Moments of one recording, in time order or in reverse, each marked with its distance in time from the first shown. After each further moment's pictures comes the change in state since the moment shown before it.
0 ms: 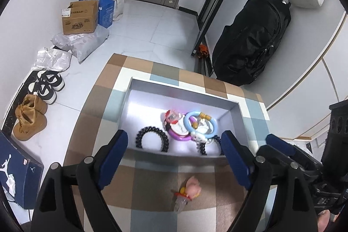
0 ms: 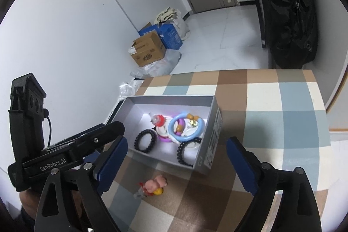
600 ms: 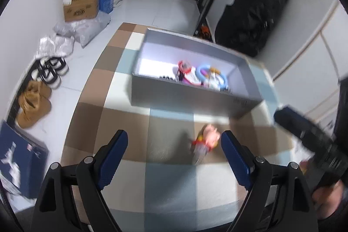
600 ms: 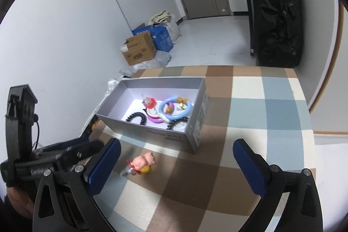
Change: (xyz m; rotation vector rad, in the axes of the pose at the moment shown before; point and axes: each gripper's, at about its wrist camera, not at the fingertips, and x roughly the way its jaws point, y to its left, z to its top) left arm -0.001 0.007 -0.046 0.079 0.104 0.039; right arm -0.016 0.005 -0.034 -0.052 -0.023 -0.118
